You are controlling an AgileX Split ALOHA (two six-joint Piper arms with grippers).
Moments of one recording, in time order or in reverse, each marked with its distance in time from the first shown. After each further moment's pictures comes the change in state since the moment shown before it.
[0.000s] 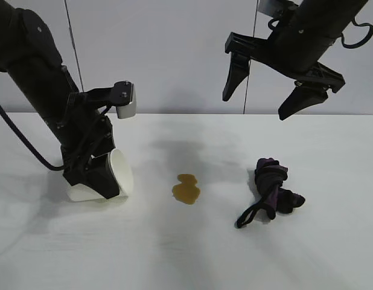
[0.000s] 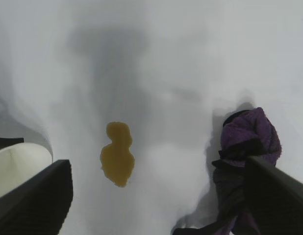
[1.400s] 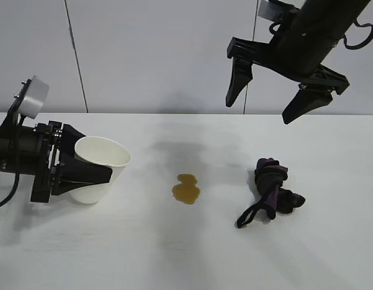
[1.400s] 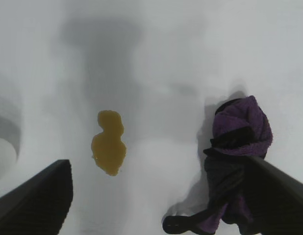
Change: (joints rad) left arm 0.342 0.139 0.384 -1.080 0.349 1.221; right arm 0.000 0.000 0.000 -0.026 0.037 0.000
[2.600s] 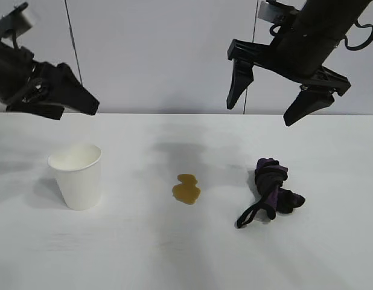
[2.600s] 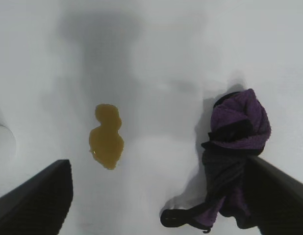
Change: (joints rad) left arm -0.114 -0.443 -0.178 0.696 -0.444 -1.726; right arm 0.000 0.000 0.000 -0.001 0.020 0.000
